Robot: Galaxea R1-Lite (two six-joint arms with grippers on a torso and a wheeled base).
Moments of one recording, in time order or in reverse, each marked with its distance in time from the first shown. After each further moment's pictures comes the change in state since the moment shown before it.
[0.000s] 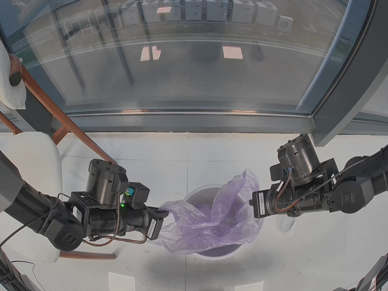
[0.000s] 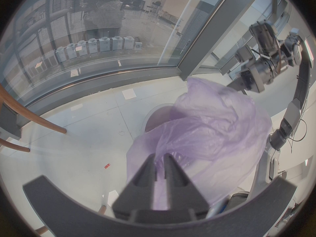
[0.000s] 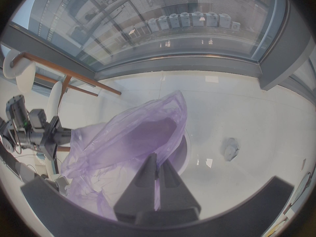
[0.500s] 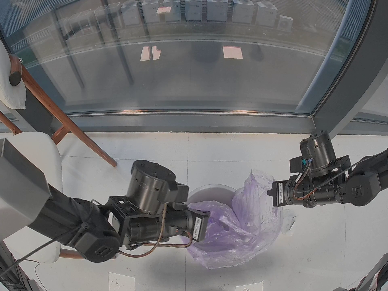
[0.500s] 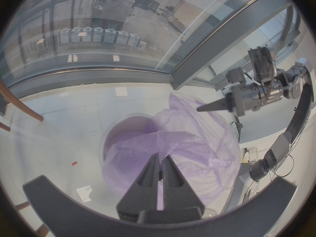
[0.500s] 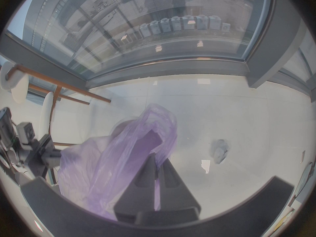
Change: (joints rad) left arm -0.226 0.088 -0.158 0.000 0.063 -0.301; right arm -0.155 -0.029 0.056 -0.091 0.027 -0.036
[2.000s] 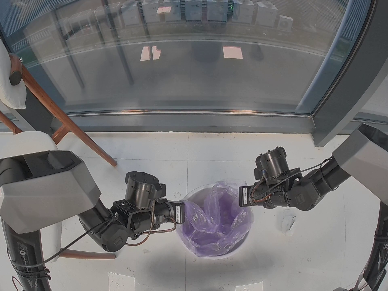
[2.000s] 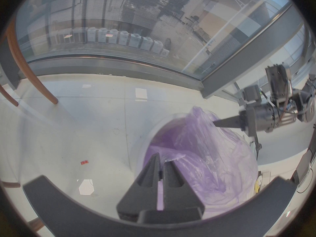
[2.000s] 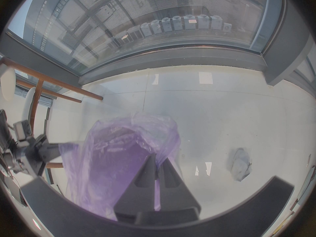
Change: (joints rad) left arm 0.230 0.280 0.063 -0.381 0.048 -0.050; right arm 0.015 0.399 -0.170 -0.206 0.011 -0.008
